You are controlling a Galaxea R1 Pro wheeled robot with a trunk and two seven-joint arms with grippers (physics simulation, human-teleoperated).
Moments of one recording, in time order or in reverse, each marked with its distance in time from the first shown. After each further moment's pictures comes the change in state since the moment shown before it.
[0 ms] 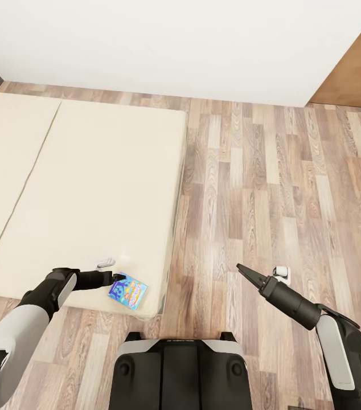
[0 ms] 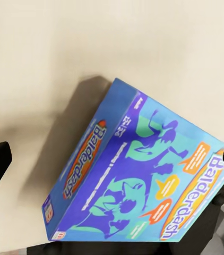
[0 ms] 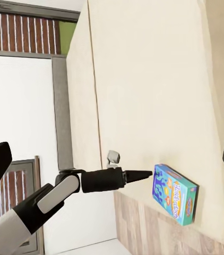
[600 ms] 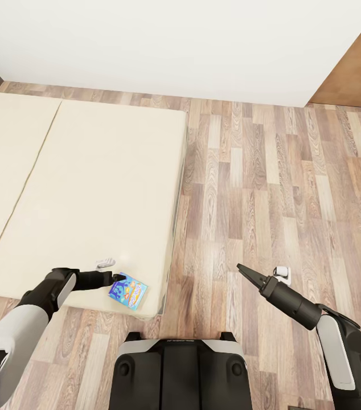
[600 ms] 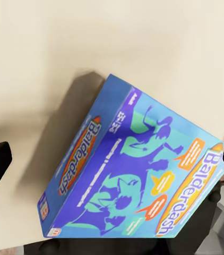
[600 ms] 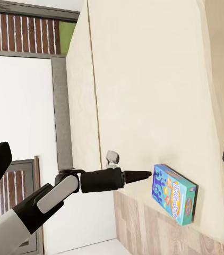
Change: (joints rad) left arm 0.000 0.003 -0.004 0.000 0.000 0.008 -0.019; right arm 0.000 -0.001 -0.001 0.000 0.000 0.001 0.000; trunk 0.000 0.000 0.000
